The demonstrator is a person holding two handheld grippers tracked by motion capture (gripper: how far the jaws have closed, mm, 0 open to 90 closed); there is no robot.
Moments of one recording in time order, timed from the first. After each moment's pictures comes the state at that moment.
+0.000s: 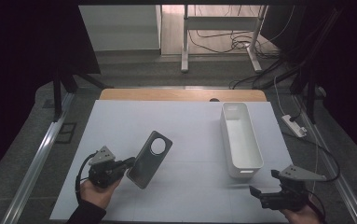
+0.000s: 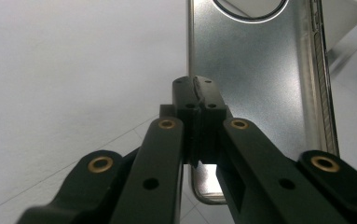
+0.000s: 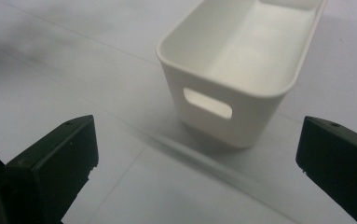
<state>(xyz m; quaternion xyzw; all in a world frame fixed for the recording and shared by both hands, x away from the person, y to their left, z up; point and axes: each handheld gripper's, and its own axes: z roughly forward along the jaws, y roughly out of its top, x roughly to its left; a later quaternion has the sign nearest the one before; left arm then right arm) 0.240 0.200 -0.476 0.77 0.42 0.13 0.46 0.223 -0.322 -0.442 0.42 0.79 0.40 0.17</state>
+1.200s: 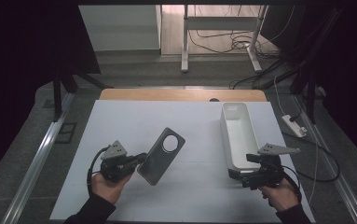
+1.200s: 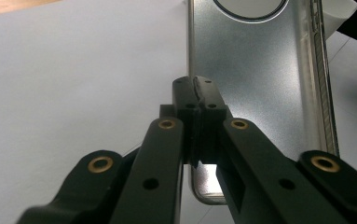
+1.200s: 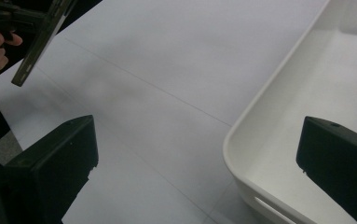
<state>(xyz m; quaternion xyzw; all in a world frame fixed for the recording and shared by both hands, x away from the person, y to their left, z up) 0.257 0.171 -0.467 0.78 0.39 0.12 0.47 0.273 -0.271 -0.429 0.40 0.80 0.45 0.07</state>
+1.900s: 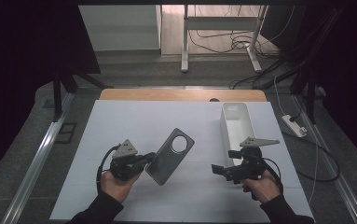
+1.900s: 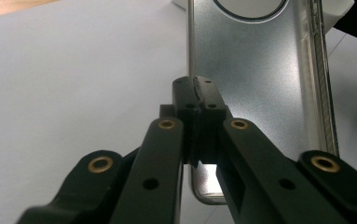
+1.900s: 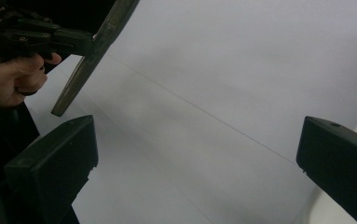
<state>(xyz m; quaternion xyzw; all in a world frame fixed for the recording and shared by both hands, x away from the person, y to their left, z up) 0.263 0.149 -0.467 0.79 0.37 0.12 0.47 0.291 -0.231 -0.431 0.39 0.80 0.46 0.02</state>
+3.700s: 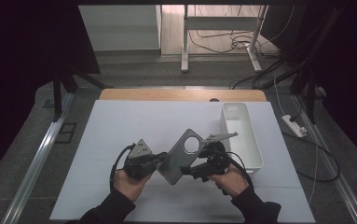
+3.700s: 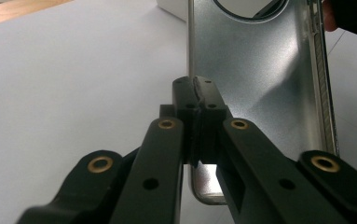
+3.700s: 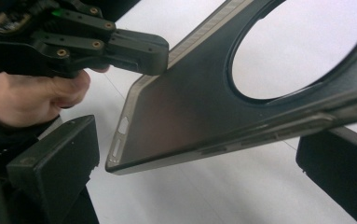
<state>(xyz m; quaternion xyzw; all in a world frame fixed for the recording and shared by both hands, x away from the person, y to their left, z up) 0.269 0.115 -0.468 0.80 0.36 0.13 0.47 0.304 -0.143 -0.442 0.35 0.83 0.43 -0.04</state>
